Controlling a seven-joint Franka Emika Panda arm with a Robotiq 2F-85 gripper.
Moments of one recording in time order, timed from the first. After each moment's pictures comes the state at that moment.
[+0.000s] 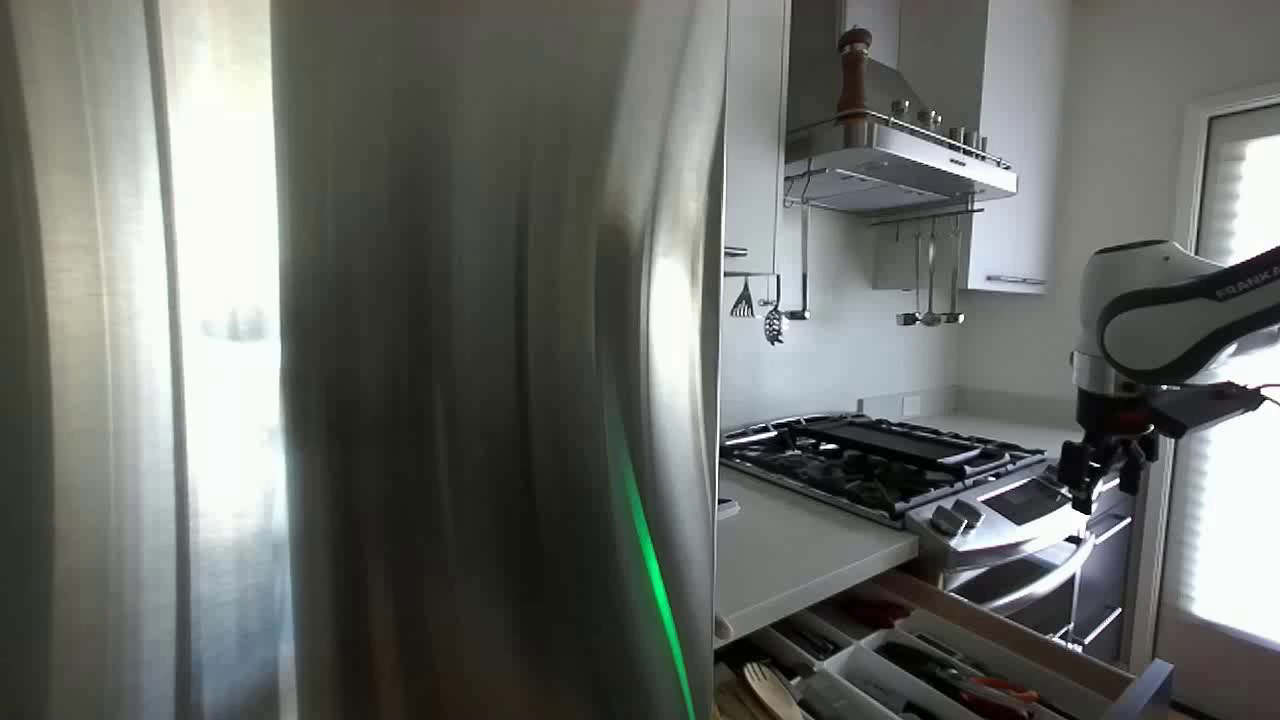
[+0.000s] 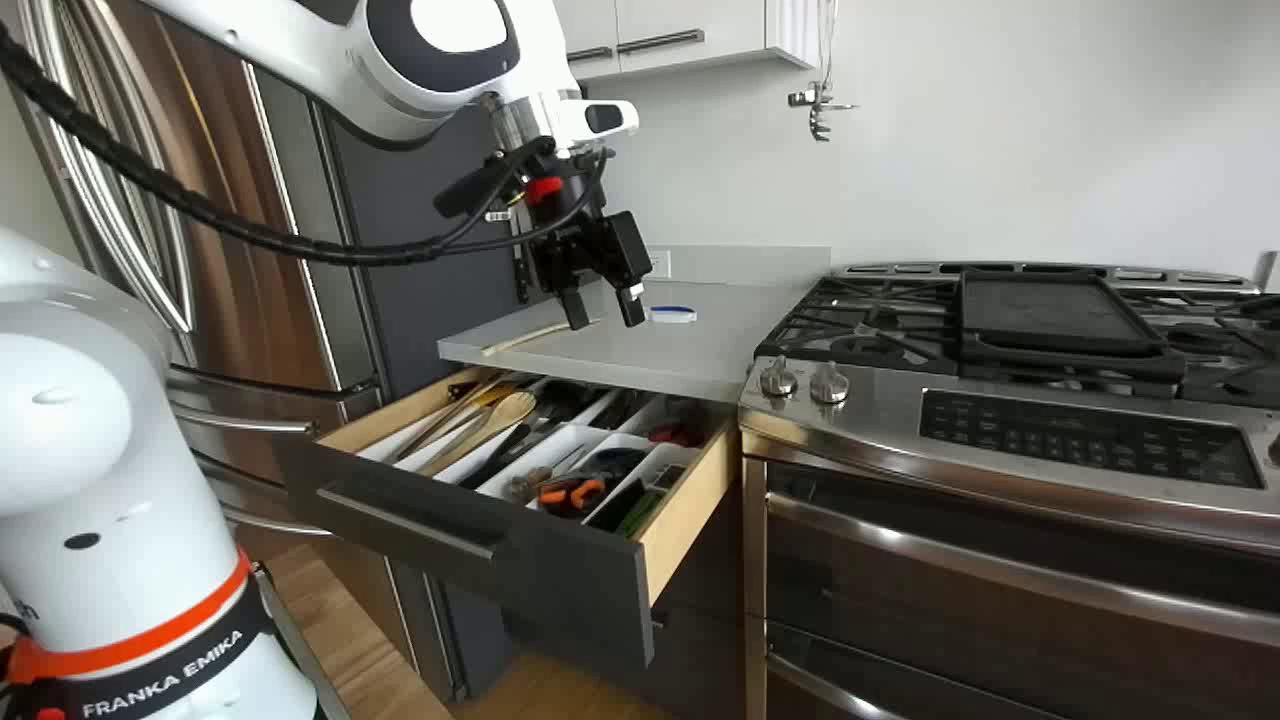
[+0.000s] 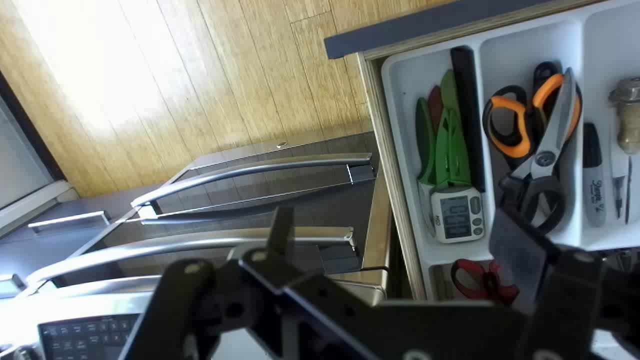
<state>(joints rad) -0.16 -0.62 -0.03 -2.67 -0.26 2.20 -0.03</state>
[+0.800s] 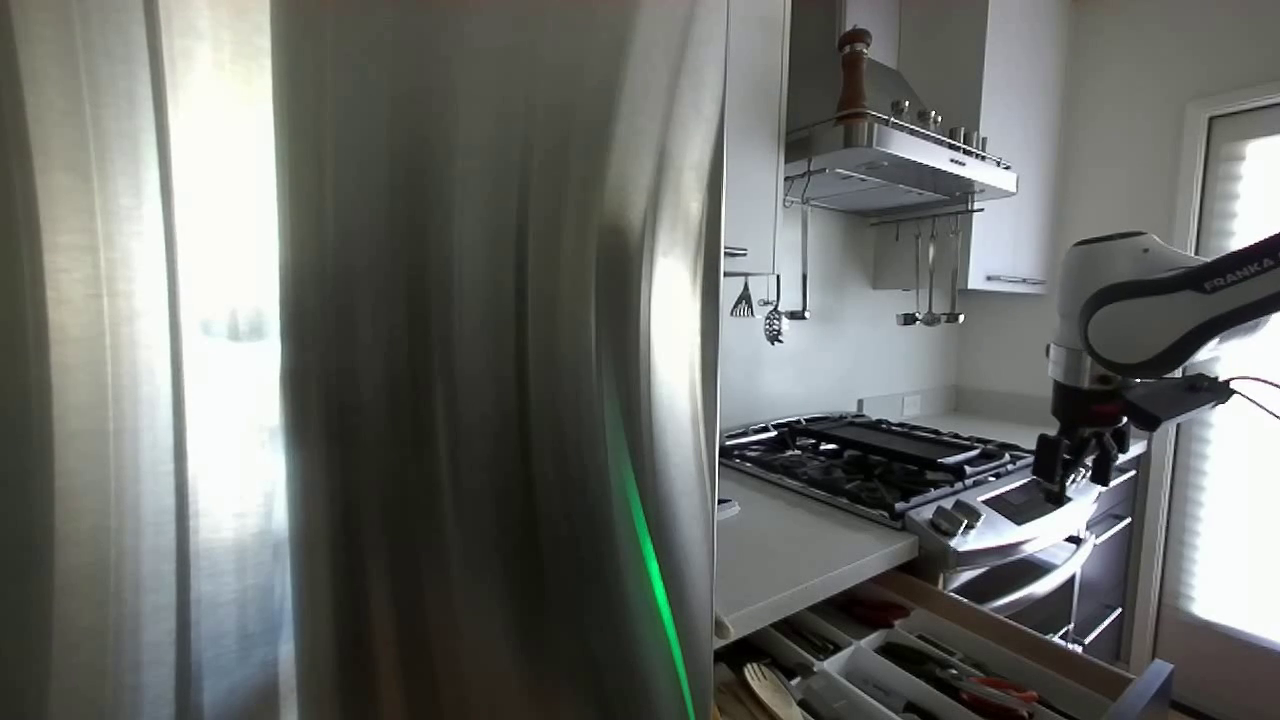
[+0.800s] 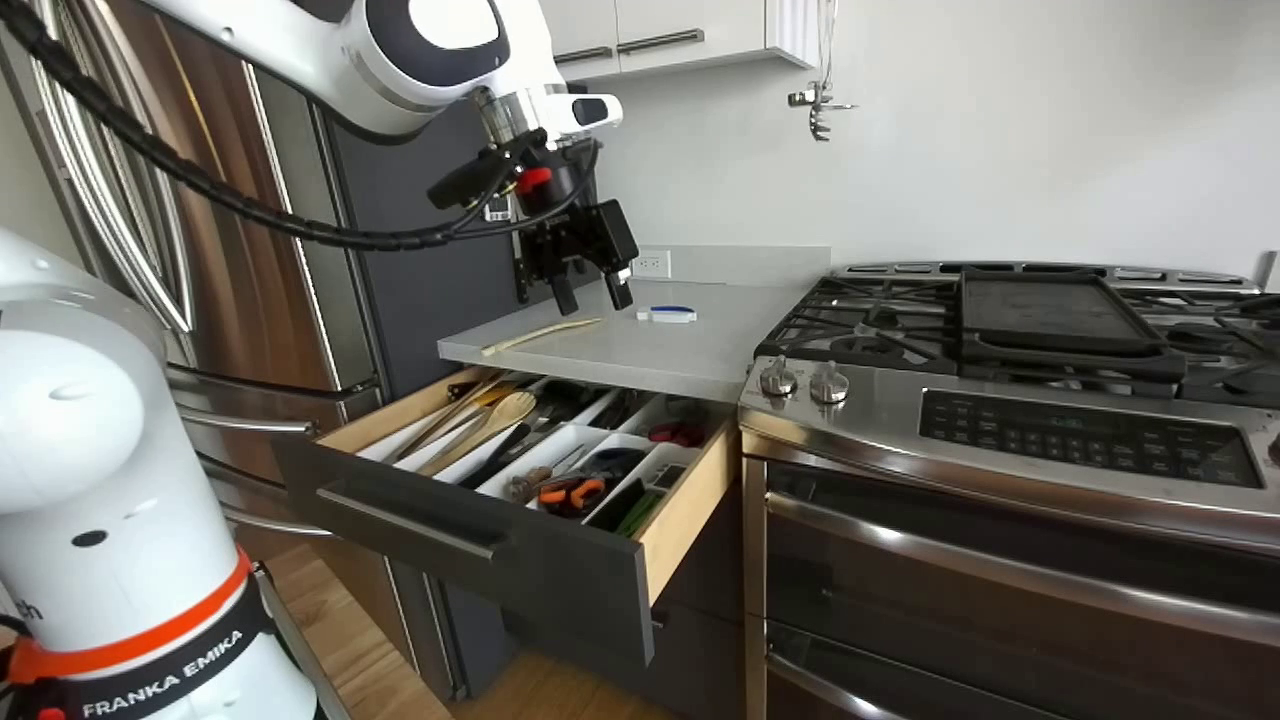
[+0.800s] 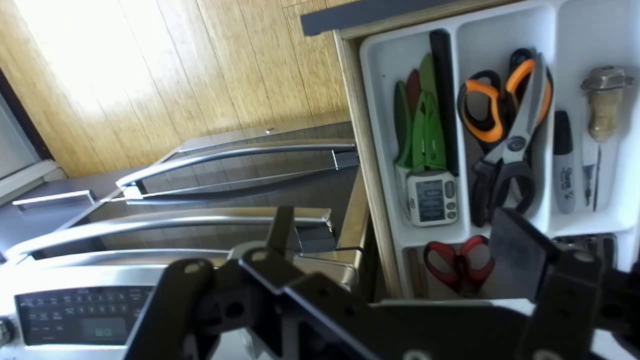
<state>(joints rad) -0.11 -0.62 0.01 -2.64 -0.23 2.19 -0.01</state>
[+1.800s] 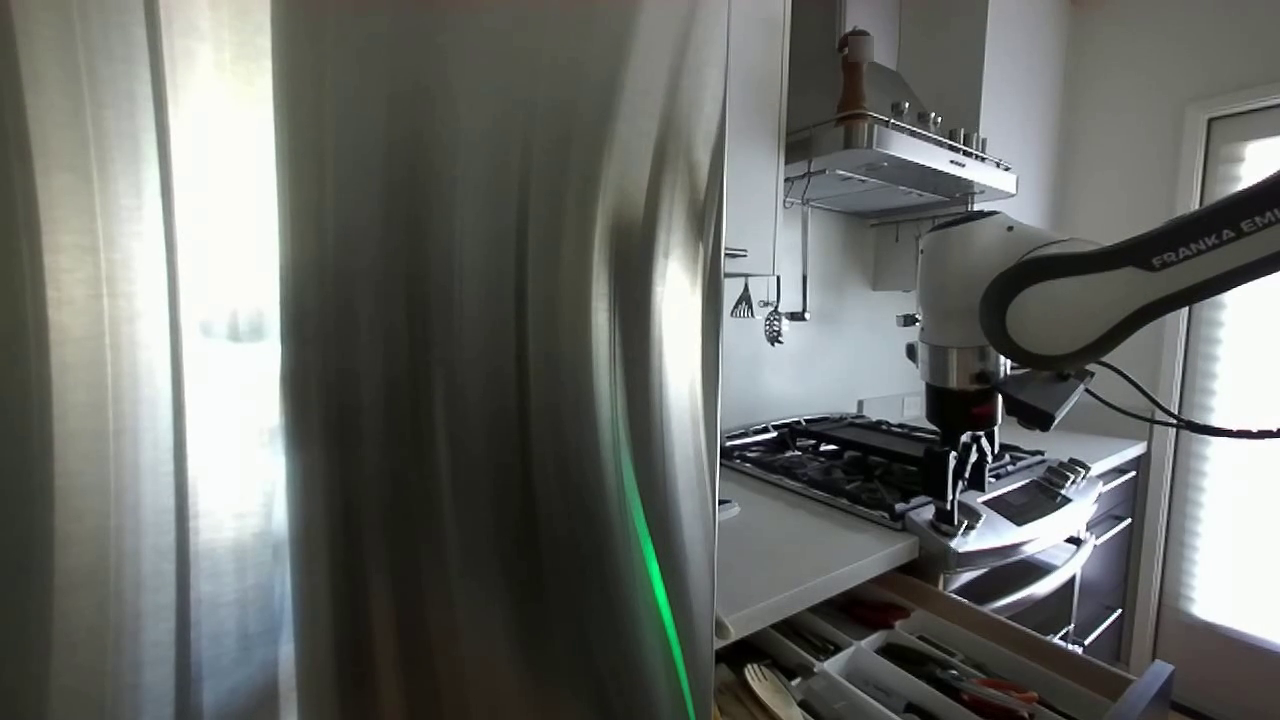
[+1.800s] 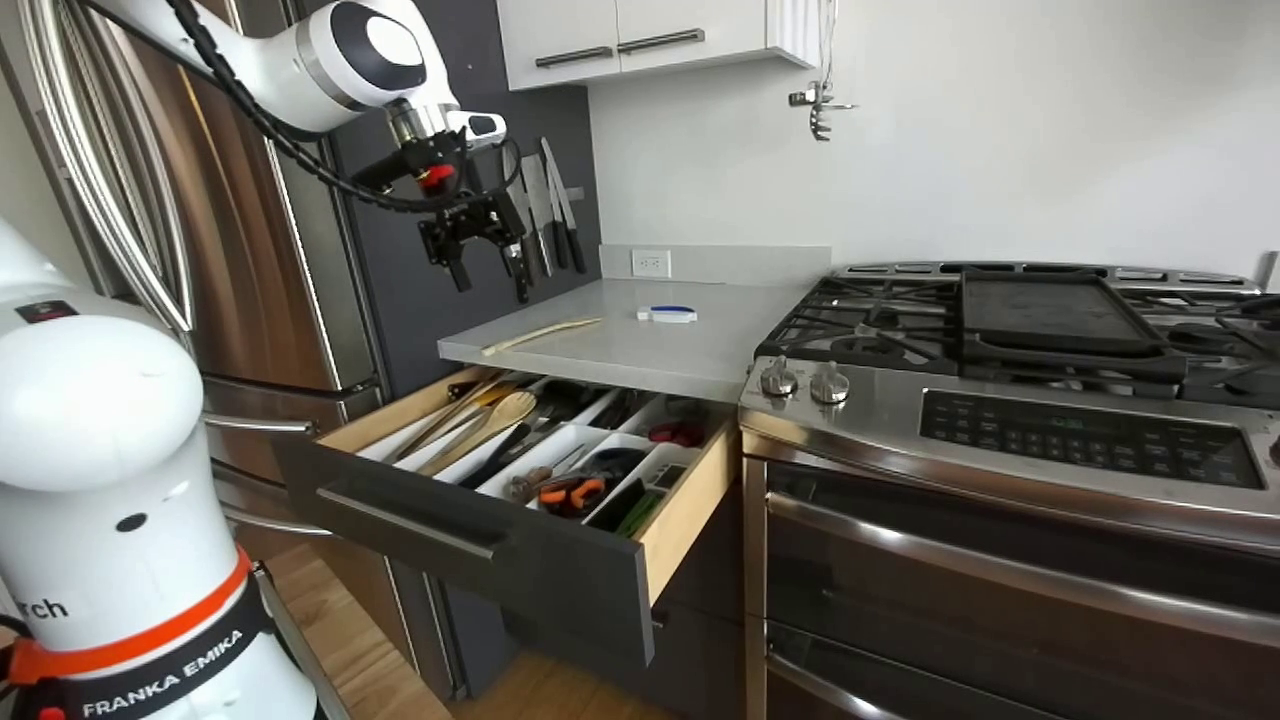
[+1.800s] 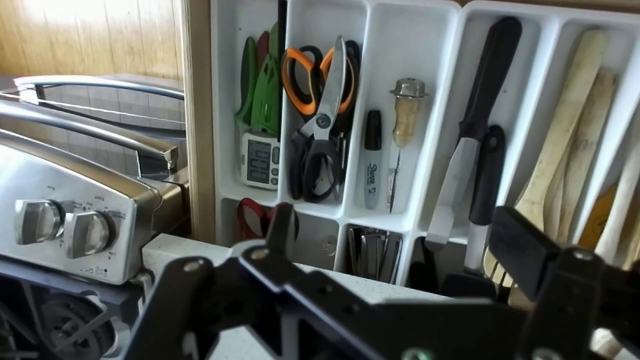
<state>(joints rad) 0.15 -0.47 0.28 -2.46 -0.15 2.04 0.13</state>
